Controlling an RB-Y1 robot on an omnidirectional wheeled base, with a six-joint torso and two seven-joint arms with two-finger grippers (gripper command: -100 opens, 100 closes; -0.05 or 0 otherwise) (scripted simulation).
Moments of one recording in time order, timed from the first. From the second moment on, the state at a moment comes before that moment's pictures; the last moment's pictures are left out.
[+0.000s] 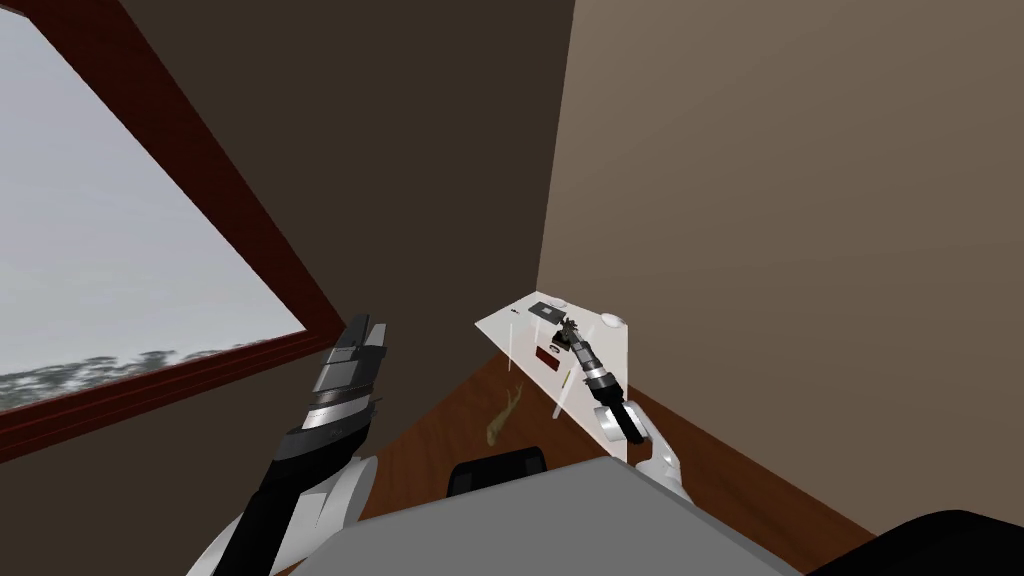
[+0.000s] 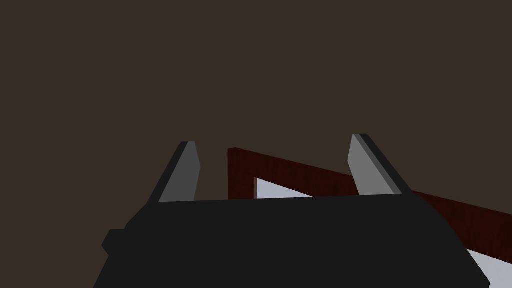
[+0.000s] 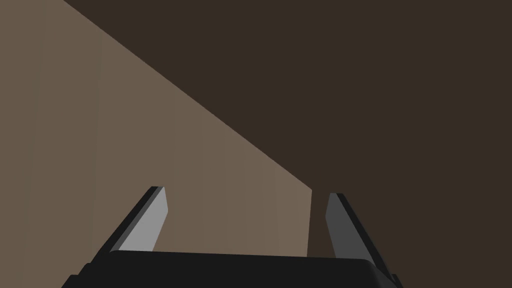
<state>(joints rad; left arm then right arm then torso) 0.52 0.04 0.05 -2.32 -0.05 -0.43 -0.13 0.29 -0.23 -0.17 -1.67 0.30 -0.68 0.21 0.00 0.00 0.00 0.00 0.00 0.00</state>
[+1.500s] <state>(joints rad) 0.52 0.04 0.05 -2.32 -0.05 -0.43 -0.13 0.19 -0.31 -0.25 -1.25 0.50 -0.78 0.40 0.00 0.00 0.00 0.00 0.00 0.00</state>
